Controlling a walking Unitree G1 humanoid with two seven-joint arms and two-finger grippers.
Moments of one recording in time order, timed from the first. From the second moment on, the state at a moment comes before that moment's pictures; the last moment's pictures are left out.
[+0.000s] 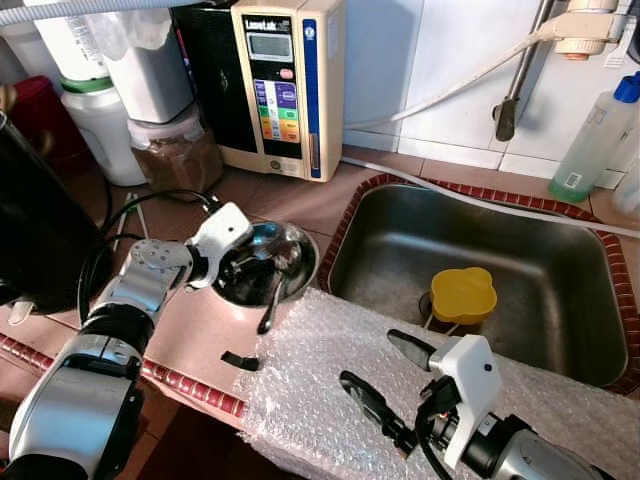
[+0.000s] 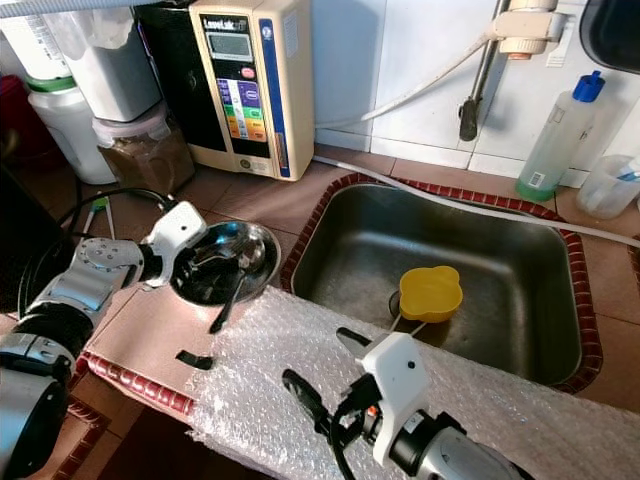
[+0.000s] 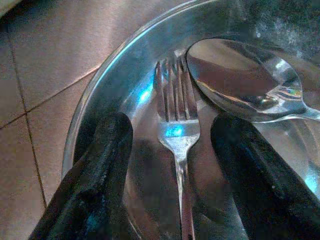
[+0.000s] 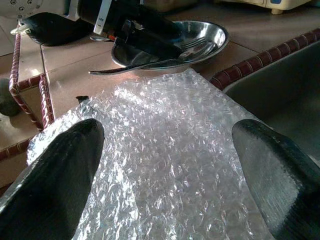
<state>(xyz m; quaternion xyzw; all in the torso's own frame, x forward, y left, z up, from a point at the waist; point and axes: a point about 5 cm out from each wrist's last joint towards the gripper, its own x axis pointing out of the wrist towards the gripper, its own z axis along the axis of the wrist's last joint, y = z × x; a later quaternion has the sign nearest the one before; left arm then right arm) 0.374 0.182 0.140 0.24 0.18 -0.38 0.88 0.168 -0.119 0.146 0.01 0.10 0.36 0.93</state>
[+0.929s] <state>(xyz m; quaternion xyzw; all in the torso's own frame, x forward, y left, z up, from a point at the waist) 0.380 0.185 0.137 0.23 0.24 -0.31 0.89 0.167 -0.119 0.146 0.01 0.09 0.36 0.93</state>
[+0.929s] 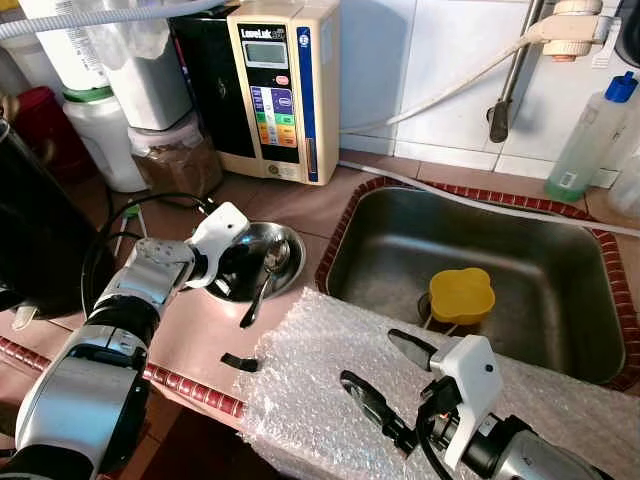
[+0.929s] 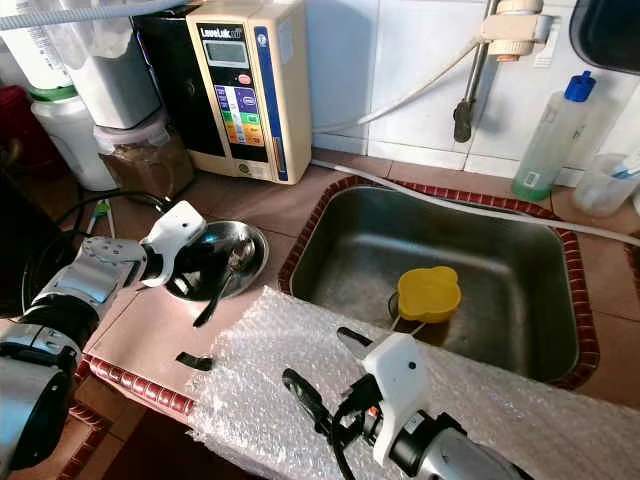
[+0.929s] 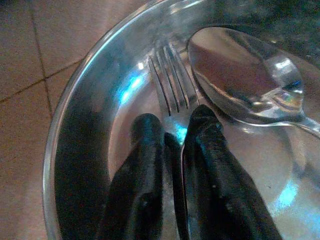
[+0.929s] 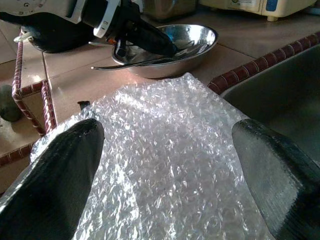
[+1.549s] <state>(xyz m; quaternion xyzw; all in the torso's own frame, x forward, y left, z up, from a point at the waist) 0.385 0.184 0.145 0.27 0.20 -0.29 0.90 0.170 -0.120 0.149 0.01 0.09 0.36 0.93</state>
